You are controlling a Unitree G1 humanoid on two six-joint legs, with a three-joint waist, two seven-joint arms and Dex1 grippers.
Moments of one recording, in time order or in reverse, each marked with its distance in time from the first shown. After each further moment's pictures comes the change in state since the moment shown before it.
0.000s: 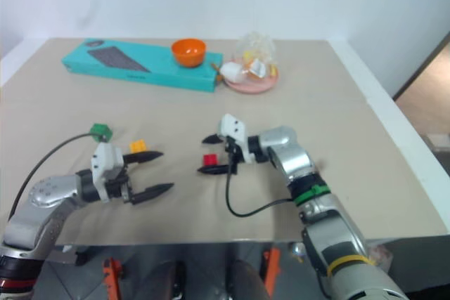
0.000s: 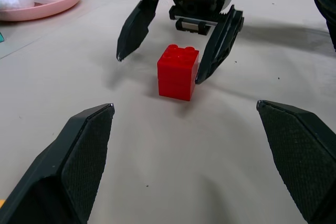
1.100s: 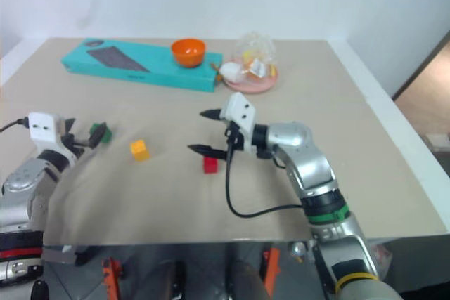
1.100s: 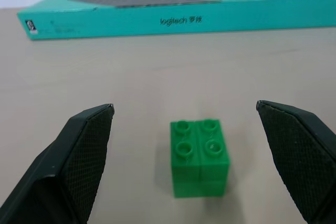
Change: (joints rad) left arm -0.191 -0.091 0.285 0.418 0.144 0.019 0.590; right arm 0.121 -0.036 -0.104 -0.496 0.091 0.219 -0.281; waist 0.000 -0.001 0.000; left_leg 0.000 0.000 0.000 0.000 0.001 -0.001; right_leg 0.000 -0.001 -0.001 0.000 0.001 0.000
